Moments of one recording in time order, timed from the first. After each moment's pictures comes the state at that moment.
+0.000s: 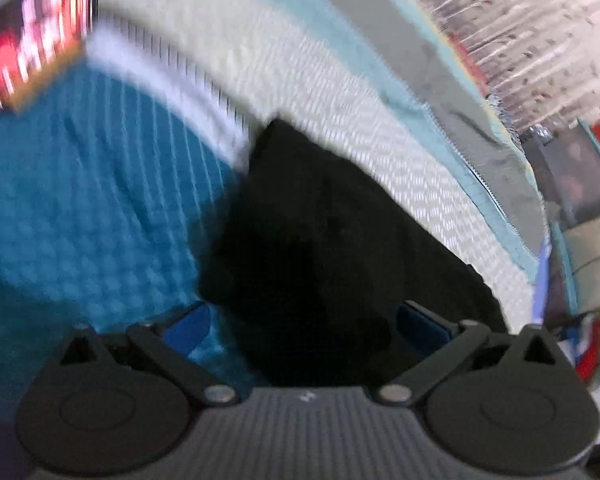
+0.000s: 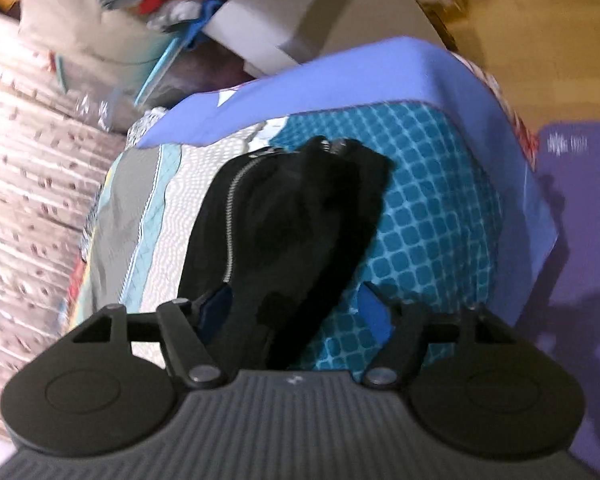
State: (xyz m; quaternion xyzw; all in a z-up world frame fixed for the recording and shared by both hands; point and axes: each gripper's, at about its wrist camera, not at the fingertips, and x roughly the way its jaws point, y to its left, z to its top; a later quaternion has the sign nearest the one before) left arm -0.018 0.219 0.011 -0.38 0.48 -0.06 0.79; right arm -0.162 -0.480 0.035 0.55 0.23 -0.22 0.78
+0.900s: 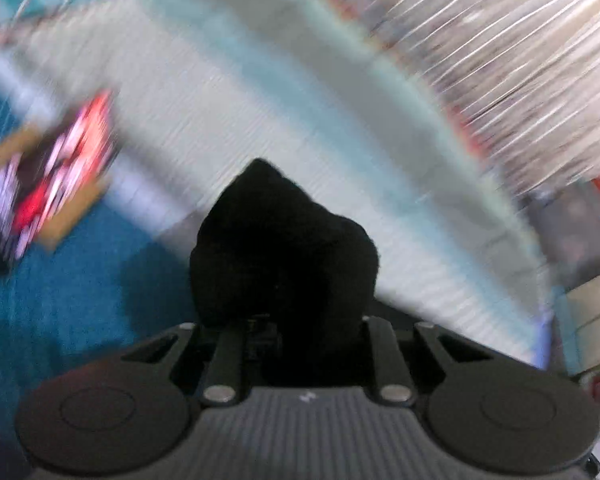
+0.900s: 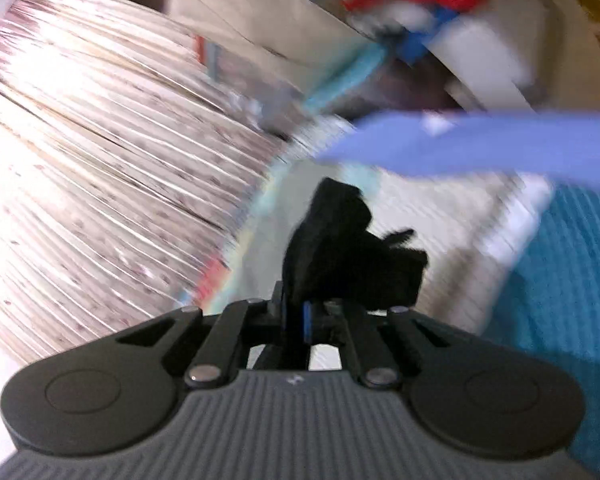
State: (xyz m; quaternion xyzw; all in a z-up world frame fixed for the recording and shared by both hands) left arm -0.008 0.250 0.063 -0.35 0.43 0.01 0.84; right arm -0.077 -0.454 0.112 0.51 0.17 -0.08 0.84
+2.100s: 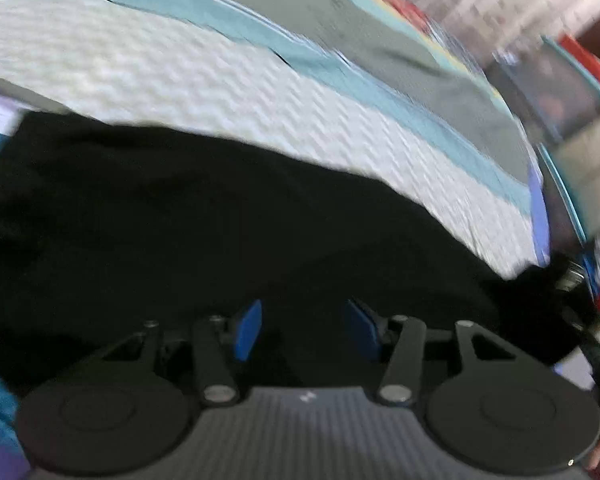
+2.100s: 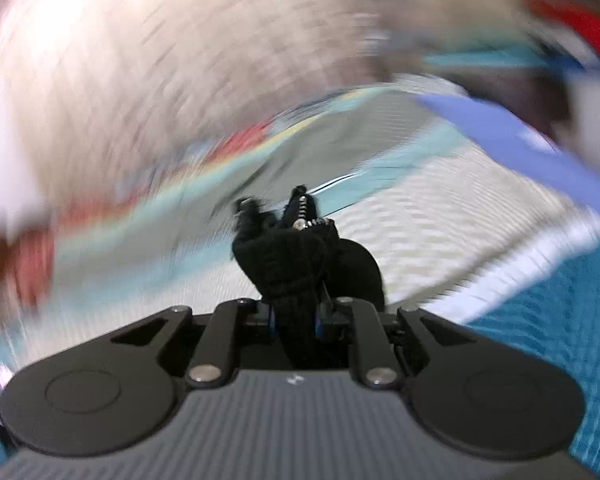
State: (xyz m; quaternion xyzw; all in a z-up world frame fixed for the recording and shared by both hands) left arm 0.002 0.082 0.061 -0.23 0.49 -0.11 0.83; right arm -0.052 -0.280 0.134 0.08 0.24 0.08 0.96
